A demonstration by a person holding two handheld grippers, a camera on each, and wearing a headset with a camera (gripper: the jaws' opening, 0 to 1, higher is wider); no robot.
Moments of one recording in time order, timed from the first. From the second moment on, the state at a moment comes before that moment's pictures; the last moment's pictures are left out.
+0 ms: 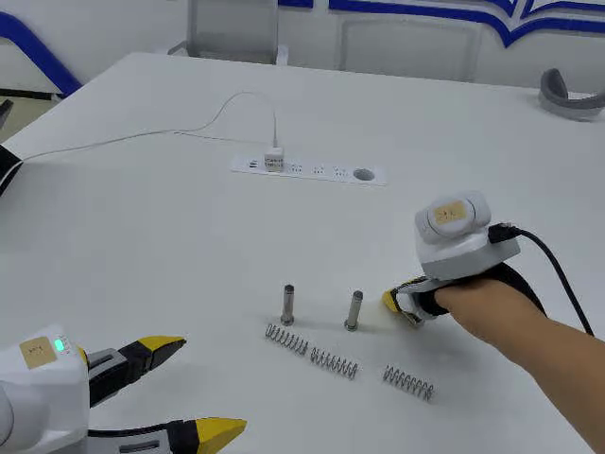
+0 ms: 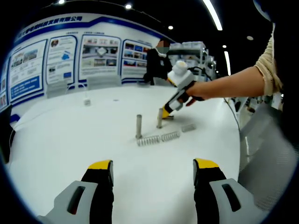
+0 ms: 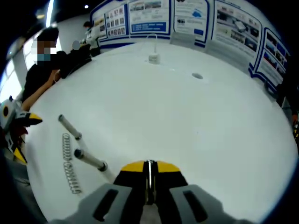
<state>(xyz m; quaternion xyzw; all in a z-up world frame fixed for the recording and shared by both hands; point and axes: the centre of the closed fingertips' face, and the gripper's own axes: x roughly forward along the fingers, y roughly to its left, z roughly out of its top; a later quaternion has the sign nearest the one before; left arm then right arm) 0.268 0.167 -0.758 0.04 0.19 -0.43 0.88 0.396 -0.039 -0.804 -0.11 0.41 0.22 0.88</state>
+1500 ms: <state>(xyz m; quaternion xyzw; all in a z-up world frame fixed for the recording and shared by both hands) 0.265 0.160 -0.738 0.04 0.16 -0.44 0.88 0.351 -0.055 -0.755 -0.09 0.34 0.23 0.91</state>
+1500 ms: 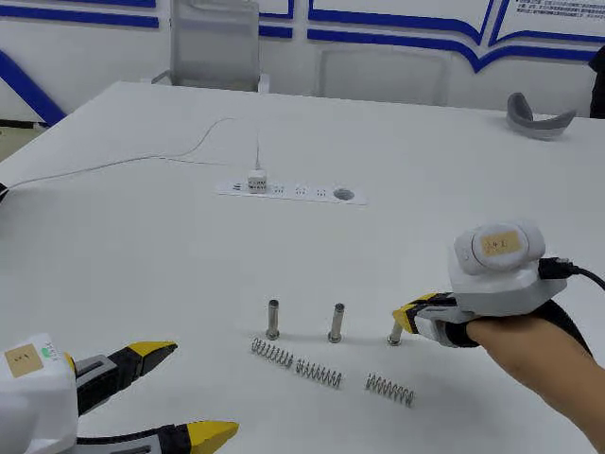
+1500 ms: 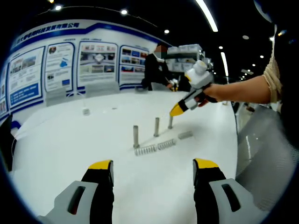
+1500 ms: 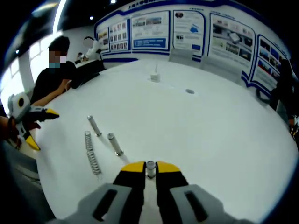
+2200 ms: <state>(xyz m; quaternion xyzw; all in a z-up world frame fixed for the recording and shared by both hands) 0.265 0.159 -0.735 0.05 0.16 -0.44 0.88 0.346 -0.055 -0.742 -0.10 0.31 0.24 0.91</state>
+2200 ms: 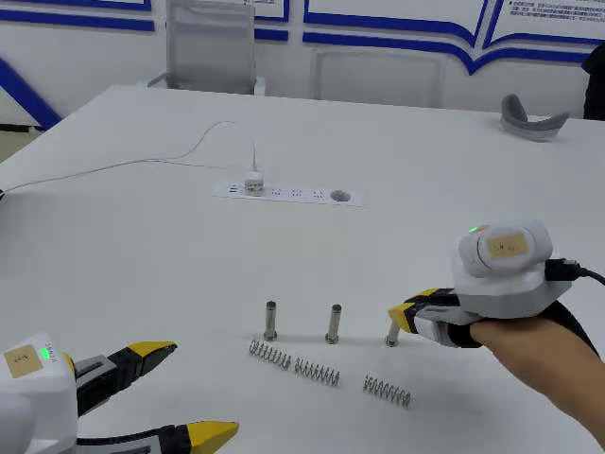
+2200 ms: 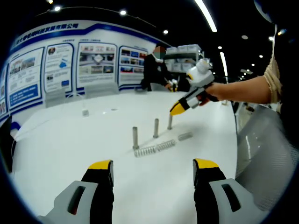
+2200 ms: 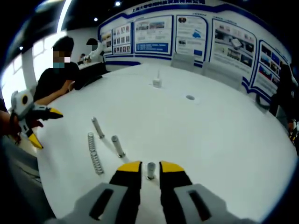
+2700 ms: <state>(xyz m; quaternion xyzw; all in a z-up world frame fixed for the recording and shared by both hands) 0.264 0.157 -0.735 0.05 0.16 -0.45 0.88 0.320 -0.048 -0.733 -0.12 0.31 0.27 0.90</state>
